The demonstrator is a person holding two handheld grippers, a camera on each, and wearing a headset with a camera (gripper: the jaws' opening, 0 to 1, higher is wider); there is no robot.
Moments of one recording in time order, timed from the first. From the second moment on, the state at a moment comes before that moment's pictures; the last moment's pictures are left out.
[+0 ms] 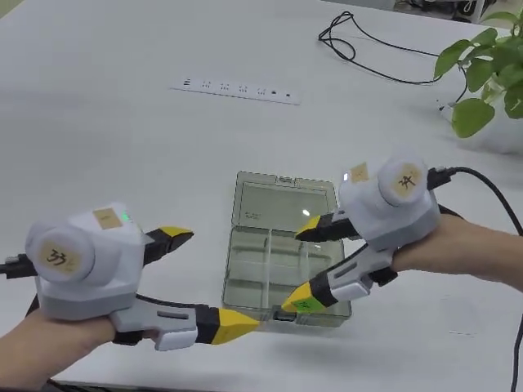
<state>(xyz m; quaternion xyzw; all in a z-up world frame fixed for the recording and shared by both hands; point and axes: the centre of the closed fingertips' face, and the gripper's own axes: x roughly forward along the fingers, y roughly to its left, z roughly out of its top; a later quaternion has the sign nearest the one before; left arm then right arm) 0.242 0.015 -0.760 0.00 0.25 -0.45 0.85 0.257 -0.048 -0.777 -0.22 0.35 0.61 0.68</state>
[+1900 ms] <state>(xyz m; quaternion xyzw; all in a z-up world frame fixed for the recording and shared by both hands) 0.241 0.012 -0.763 0.04 0.27 -0.47 0.84 0.240 -0.283 -0.832 -0.35 0.45 0.51 0.65</state>
